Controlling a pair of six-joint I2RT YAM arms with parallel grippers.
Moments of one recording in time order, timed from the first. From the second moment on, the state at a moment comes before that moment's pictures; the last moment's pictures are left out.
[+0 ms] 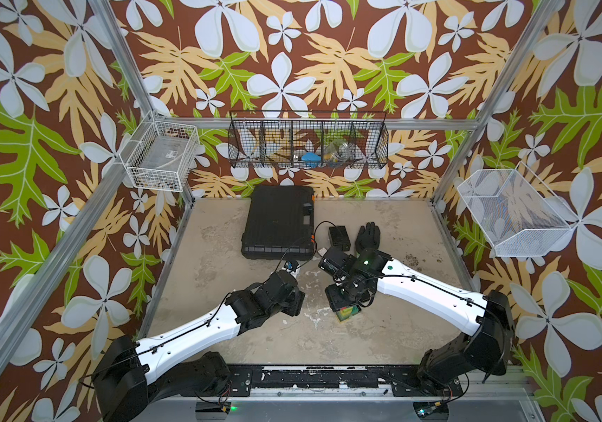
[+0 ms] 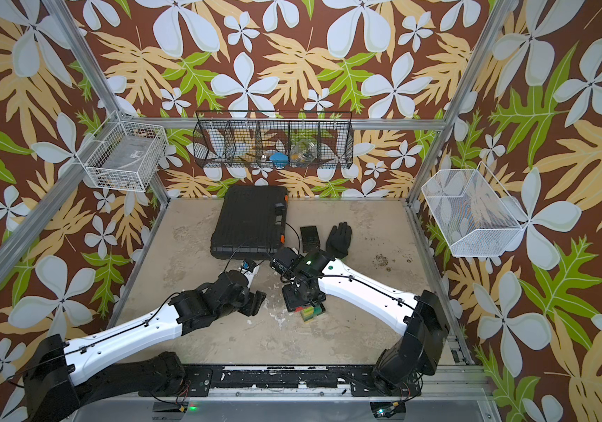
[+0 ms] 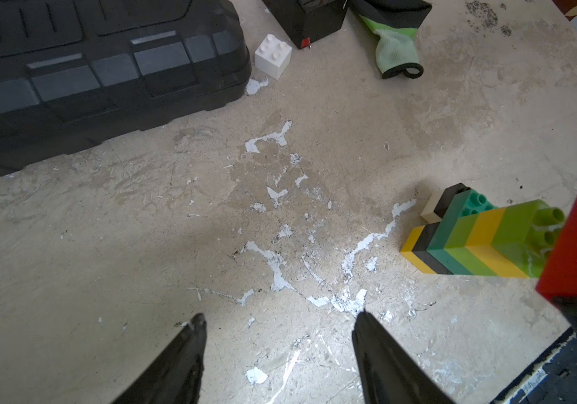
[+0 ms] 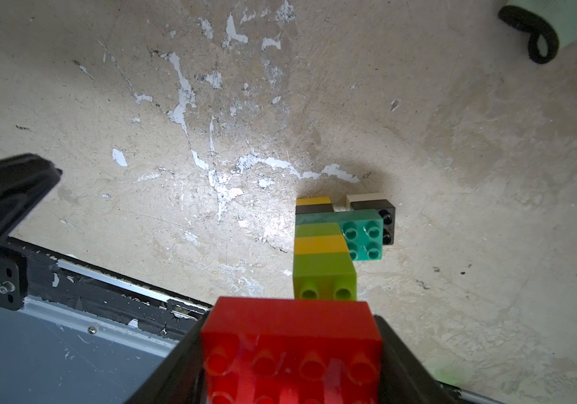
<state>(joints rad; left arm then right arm) -0.88 1.11 0.72 -0.45 -0.21 -0.41 0.92 1.57 1.39 -1.23 0.04 0.58</state>
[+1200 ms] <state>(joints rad) -0.89 1.13 0.73 -0.45 -0.22 -0.41 0.91 1.57 1.31 -1.16 0.01 0.56</state>
